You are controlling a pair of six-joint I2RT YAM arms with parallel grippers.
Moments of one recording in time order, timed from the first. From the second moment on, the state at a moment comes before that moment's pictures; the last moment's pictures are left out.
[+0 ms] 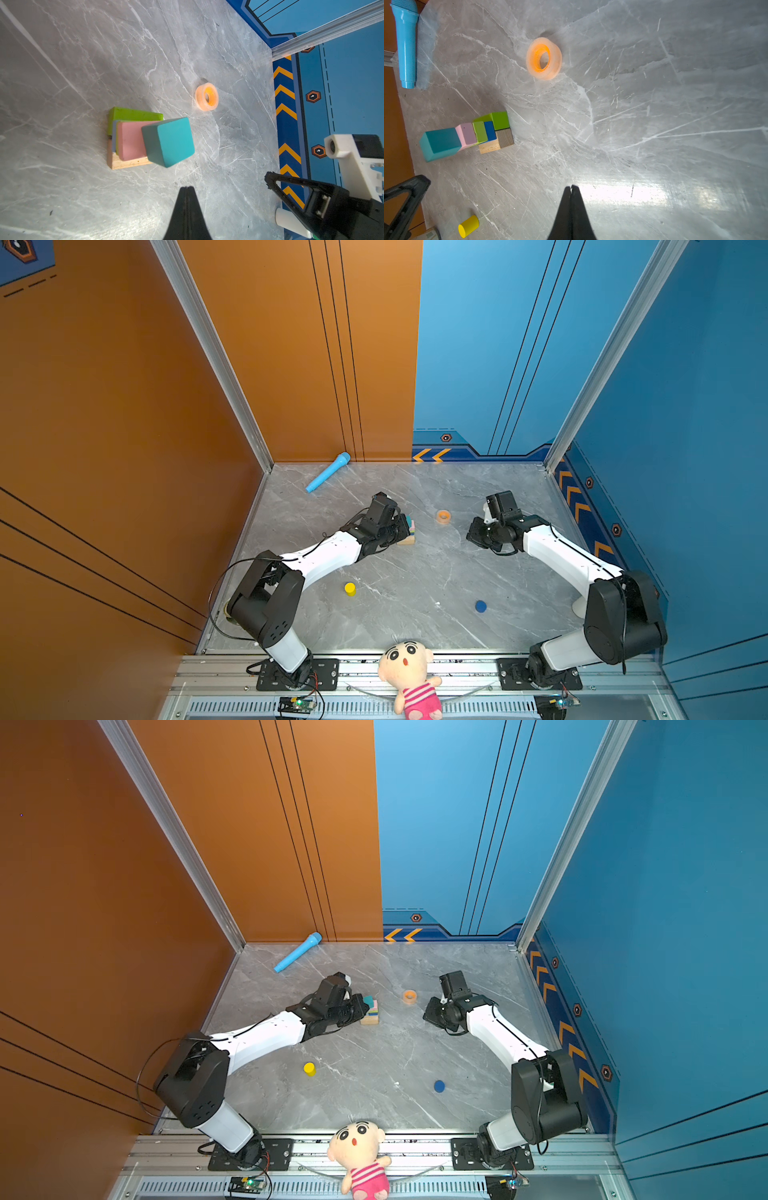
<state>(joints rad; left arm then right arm) -0.61 1.64 1.04 -0.09 0.11 -0.91 0.28 1.49 1.00 -0.53 -0.19 0.67</state>
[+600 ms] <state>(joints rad) -0.61 1.68 1.09 -0.15 0.10 -0.91 0.28 1.49 0.99 -0.53 -0.19 0.67</state>
